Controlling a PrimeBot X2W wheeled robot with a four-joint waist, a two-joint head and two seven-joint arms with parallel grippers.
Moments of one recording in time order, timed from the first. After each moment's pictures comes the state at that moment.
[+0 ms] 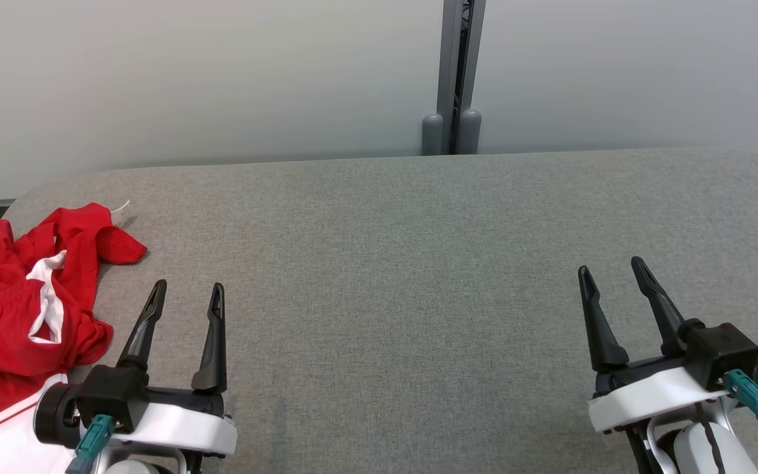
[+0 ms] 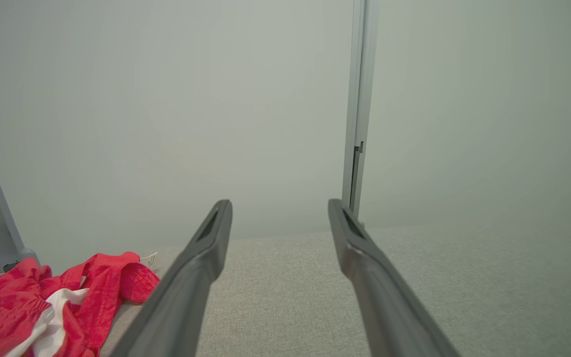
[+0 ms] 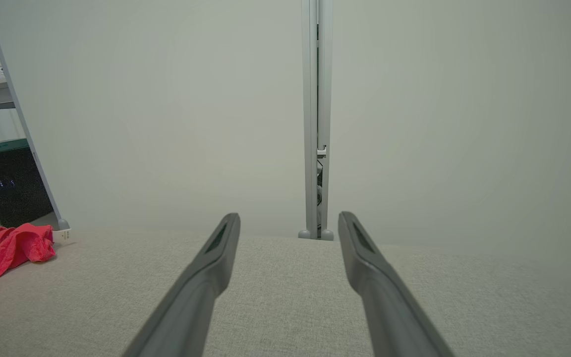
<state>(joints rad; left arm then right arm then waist) -0.05 0.05 -0.03 0.11 -0.11 -0.07 -0.25 -0.16 -0.04 0.10 0.21 0.14 0.13 -0.25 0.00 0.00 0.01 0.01</state>
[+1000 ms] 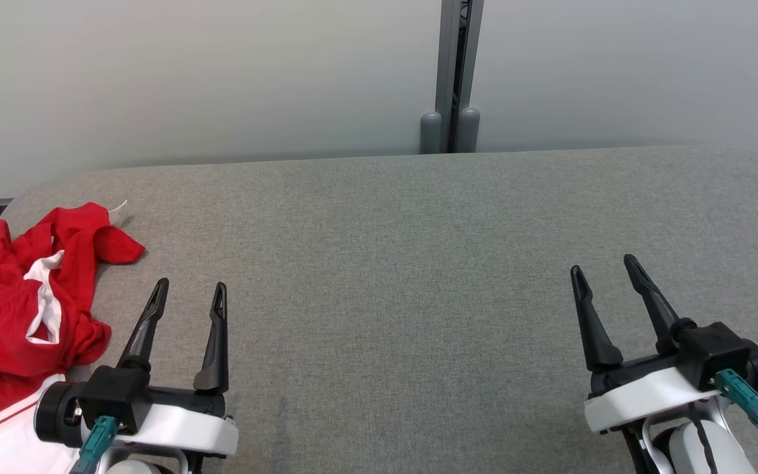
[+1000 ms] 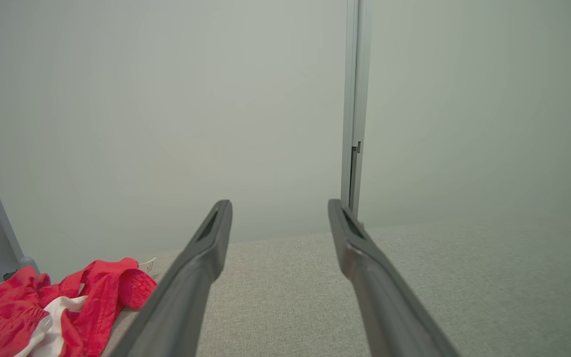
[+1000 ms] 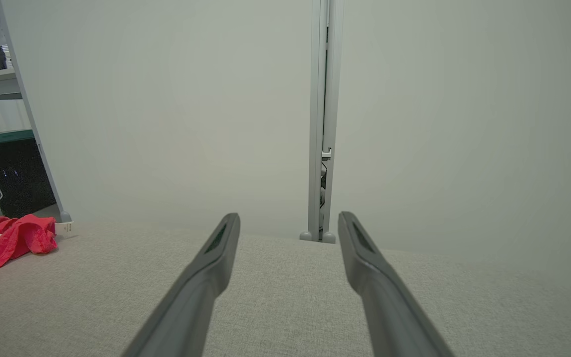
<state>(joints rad) -0.05 0.05 -0.03 0.11 -0.09 -0.07 -0.26 -0.16 -0.05 0.11 0.21 0.11 0.13 -0.26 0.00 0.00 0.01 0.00</state>
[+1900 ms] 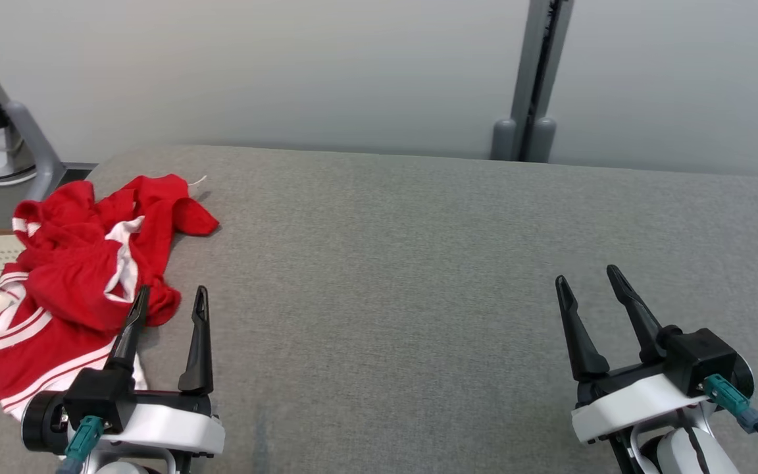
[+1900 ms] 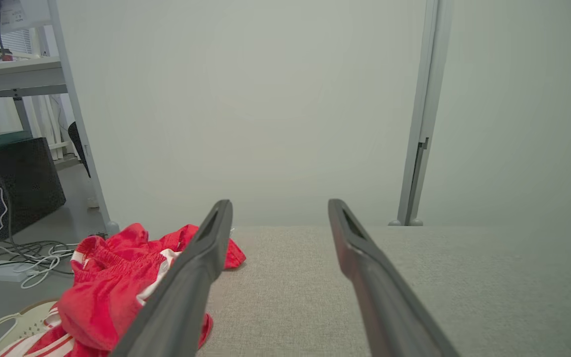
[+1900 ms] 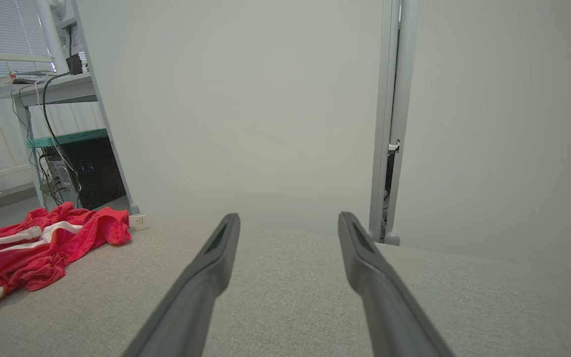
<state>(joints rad) -0.05 0.05 0.00 0.14 -0.10 -0.06 -0.26 -0.16 -0.05 0.15 0.23 0.16 0.13 -0.26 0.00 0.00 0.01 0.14</state>
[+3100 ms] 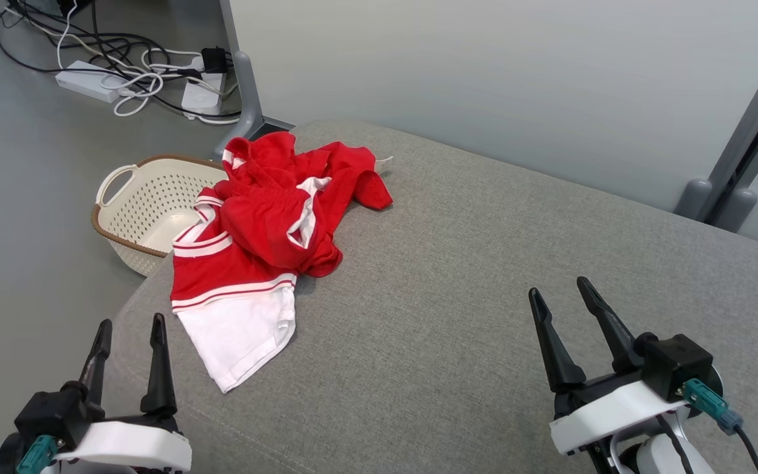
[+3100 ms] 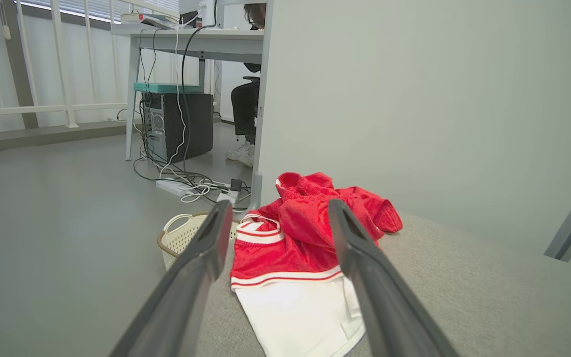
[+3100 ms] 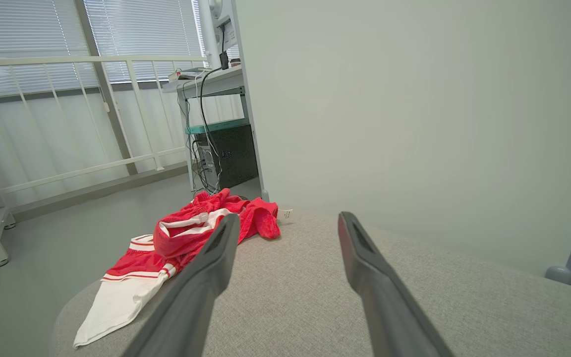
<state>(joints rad) -0.03 0.05 0.11 0.24 -0.21 -0.10 -0.26 -0.16 -0.05 0.23 0.25 0.25 0.13 -0.26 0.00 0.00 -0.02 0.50</state>
